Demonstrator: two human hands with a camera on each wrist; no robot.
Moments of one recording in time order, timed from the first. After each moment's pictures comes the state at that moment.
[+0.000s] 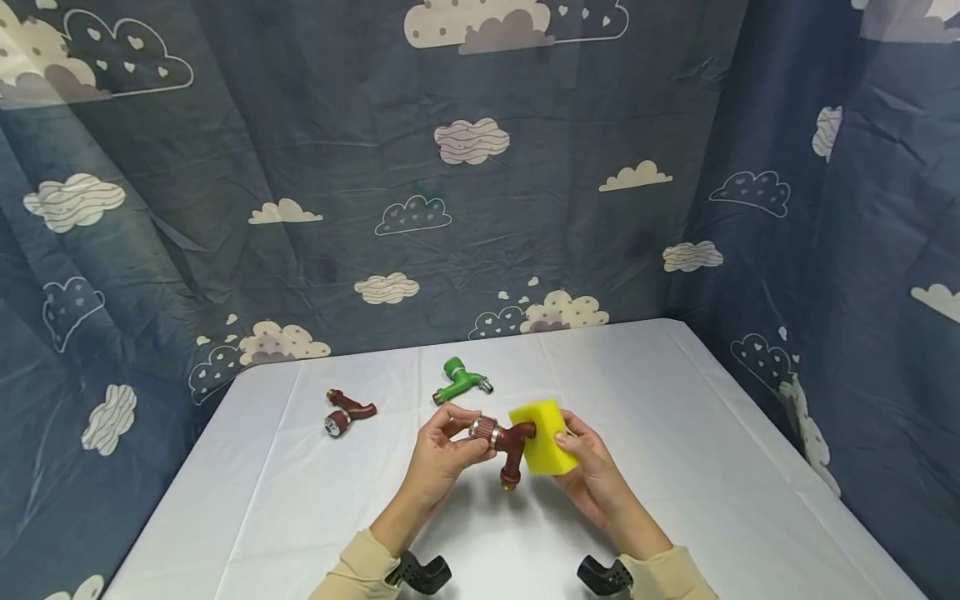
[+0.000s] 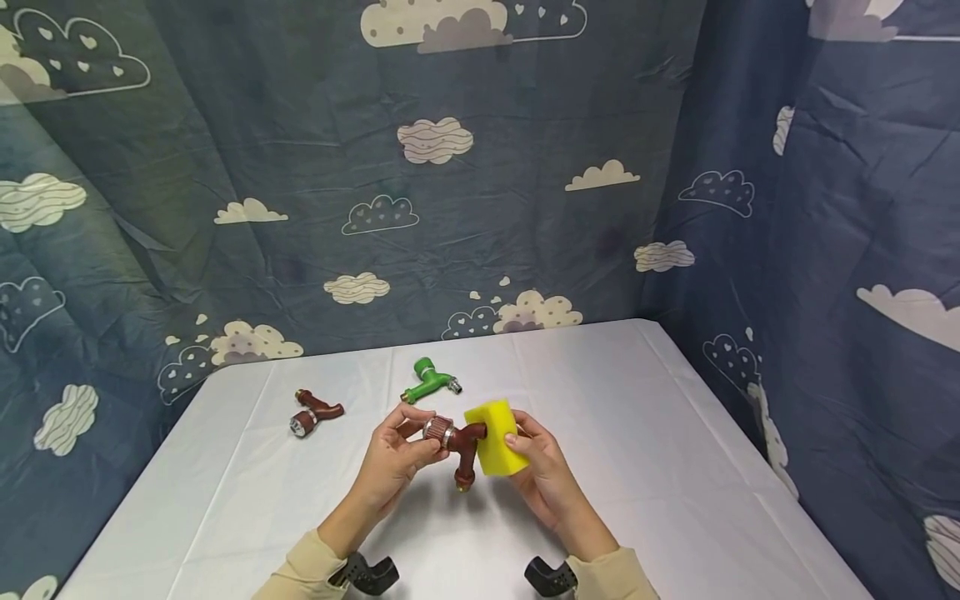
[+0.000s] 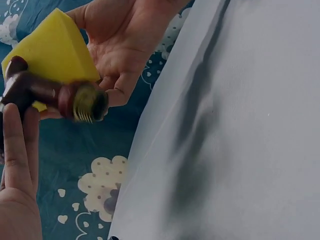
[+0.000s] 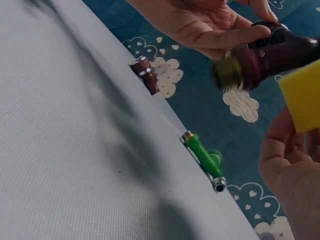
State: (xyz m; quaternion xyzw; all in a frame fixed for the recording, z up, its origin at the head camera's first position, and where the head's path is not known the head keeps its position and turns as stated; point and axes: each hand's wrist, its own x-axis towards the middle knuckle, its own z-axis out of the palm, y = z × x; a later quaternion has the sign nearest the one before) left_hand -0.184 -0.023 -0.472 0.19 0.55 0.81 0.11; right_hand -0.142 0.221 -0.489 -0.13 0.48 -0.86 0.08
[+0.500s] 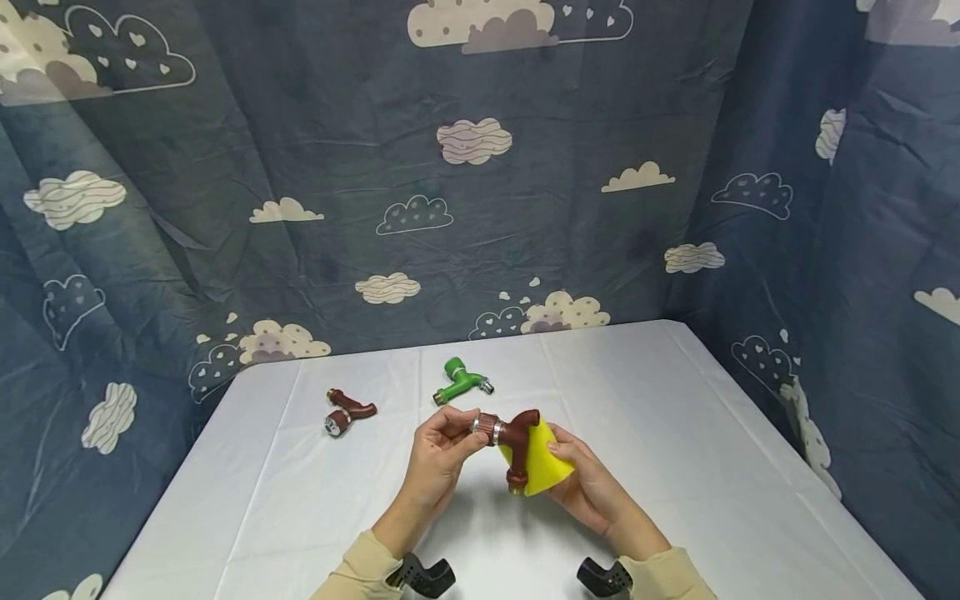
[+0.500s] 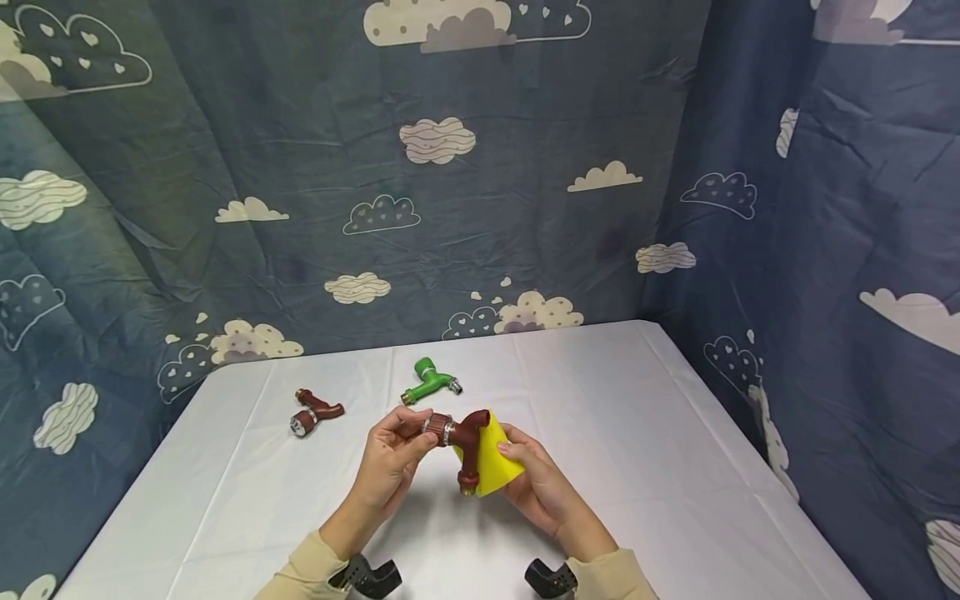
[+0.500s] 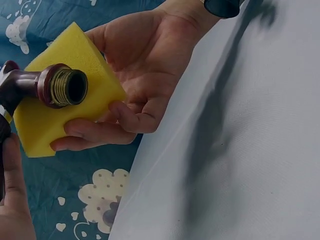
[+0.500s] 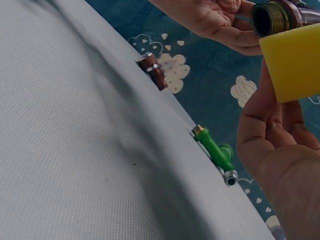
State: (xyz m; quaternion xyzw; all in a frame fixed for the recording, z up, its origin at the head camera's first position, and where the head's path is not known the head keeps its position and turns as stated) left_hand -0.182 -0.023 -0.471 0.22 0.51 0.83 0.05; right_hand -0.147 0.219 -0.492 -0.12 0.48 -0.85 0.20
